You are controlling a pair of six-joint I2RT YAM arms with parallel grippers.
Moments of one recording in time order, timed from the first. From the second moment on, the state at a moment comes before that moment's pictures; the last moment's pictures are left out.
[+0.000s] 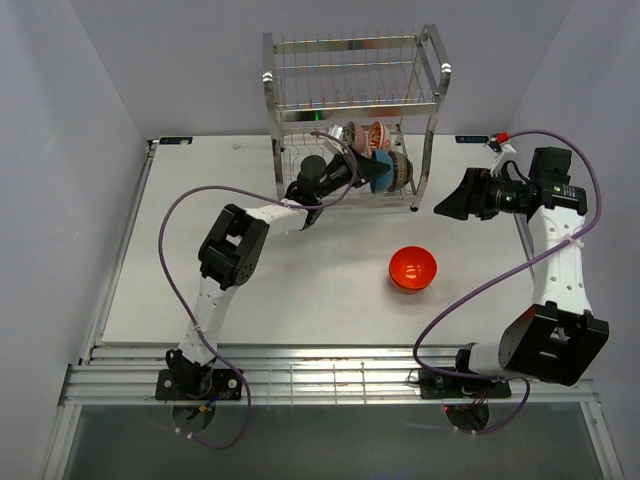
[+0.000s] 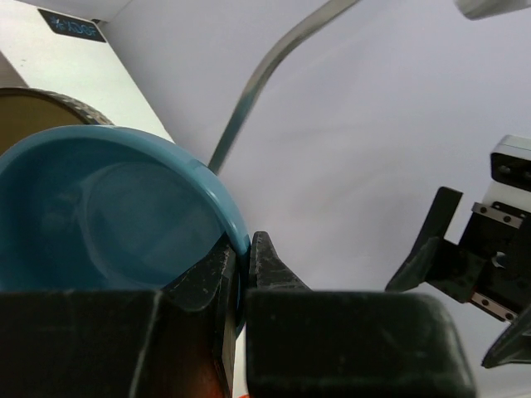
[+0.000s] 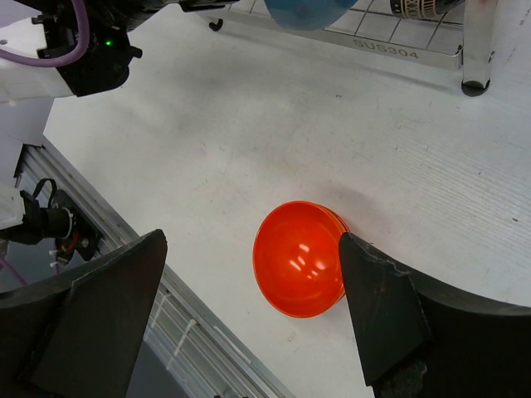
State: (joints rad) left arm -0.60 2.30 1.61 0.88 0.43 -1.05; right arm -0.24 1.35 1.34 -0.90 -0.96 -0.20
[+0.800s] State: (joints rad) left arm -0.57 2.49 1.82 0.86 0.42 -1.13; right arm -0.24 1.36 1.34 -0.92 -0.95 -0.22
